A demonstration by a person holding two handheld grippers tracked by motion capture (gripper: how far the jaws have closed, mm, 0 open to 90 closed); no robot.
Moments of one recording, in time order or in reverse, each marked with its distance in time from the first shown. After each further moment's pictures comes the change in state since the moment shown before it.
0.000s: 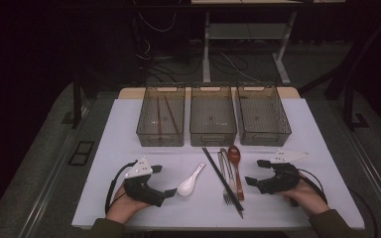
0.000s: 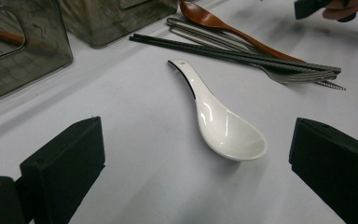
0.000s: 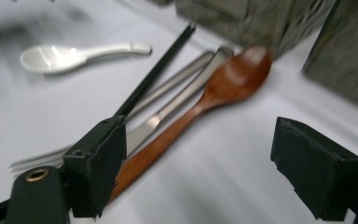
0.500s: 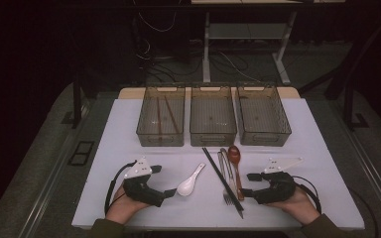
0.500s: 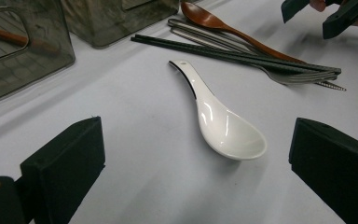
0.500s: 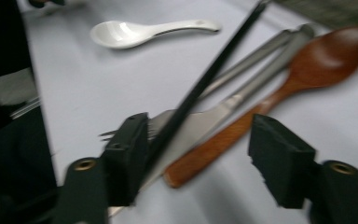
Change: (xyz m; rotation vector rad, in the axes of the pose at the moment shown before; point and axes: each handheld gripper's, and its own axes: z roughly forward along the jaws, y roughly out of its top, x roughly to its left) left arm -0.001 -0.001 0.000 -0.001 0.003 -0.001; right arm 0.028 0.000 0.001 0.059 0.142 -0.044
